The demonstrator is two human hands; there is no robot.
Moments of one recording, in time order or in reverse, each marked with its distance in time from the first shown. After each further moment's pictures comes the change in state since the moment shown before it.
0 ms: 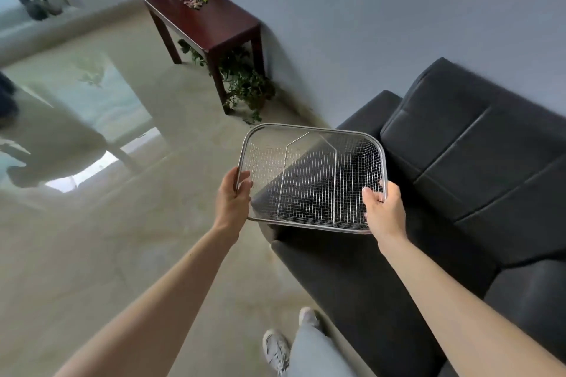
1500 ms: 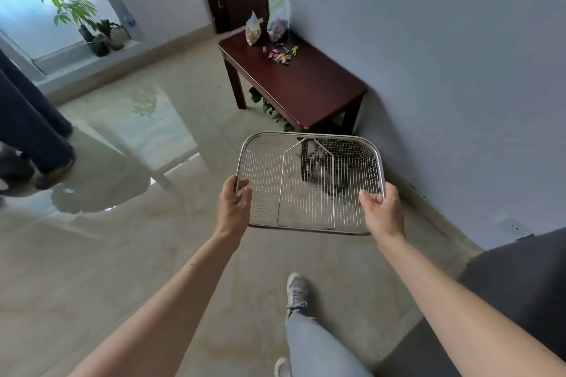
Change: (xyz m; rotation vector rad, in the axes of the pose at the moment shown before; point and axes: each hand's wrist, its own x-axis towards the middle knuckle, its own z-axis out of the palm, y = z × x) left_hand 0.557 0.116 -0.286 0.024 0.085 0.014; right_hand 0.236 -0.354 0.513 -0.032 -0.028 -0.070
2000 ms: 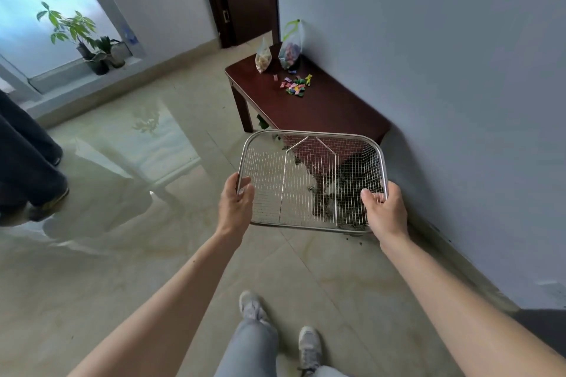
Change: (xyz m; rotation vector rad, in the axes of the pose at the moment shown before) left_hand 0.225 0.069 0.000 0.008 0.008 -0.004; right_hand 0.157 -0.130 0.113 -0.010 -0.019 -0.005
